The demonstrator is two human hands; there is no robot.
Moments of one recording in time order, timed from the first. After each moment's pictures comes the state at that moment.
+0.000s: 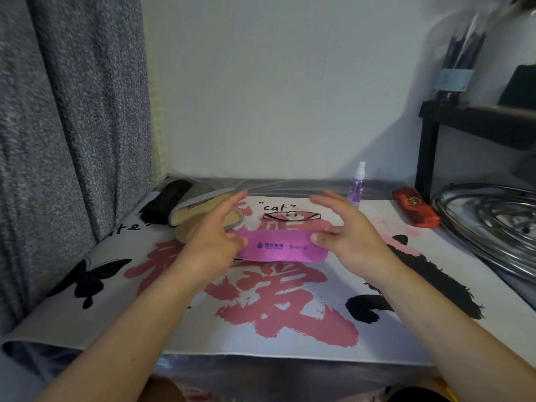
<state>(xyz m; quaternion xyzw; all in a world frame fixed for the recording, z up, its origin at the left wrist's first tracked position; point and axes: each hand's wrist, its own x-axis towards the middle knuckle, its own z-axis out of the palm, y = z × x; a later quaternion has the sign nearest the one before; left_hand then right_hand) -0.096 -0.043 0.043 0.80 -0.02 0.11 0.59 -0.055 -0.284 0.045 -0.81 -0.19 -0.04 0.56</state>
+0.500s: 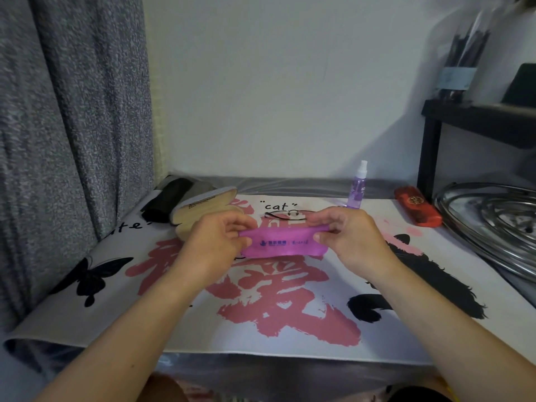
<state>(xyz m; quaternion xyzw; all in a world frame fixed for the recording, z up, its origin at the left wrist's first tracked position) -0.097 -0.044 0.044 0.83 0.01 0.12 0.54 -0.048 -0.282 0.041 -0.85 -0.16 -0.07 0.49</state>
